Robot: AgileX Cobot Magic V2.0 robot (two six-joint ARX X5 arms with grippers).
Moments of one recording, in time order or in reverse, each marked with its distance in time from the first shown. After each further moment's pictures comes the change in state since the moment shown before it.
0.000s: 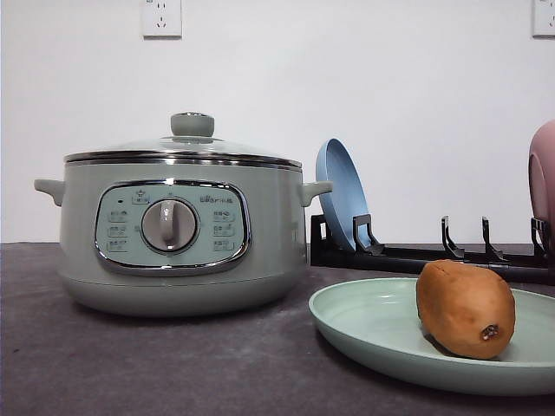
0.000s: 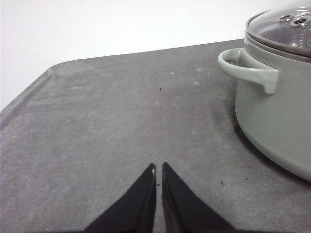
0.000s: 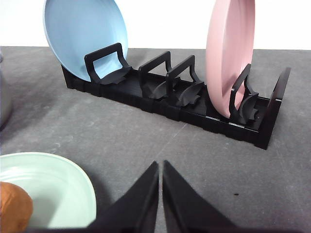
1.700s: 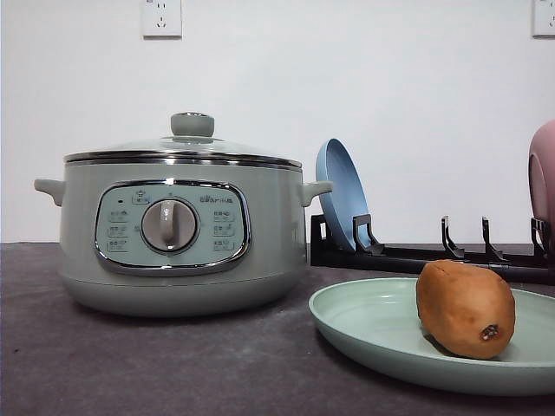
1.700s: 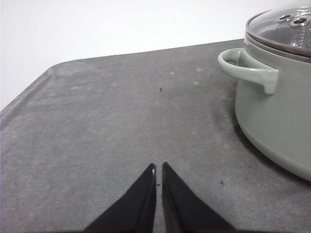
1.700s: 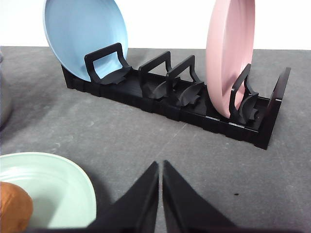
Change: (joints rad) left_arx 0.000 0.000 0.000 0.000 0.000 0.000; right_arx 0.000 0.000 0.000 0.000 0.000 0.000
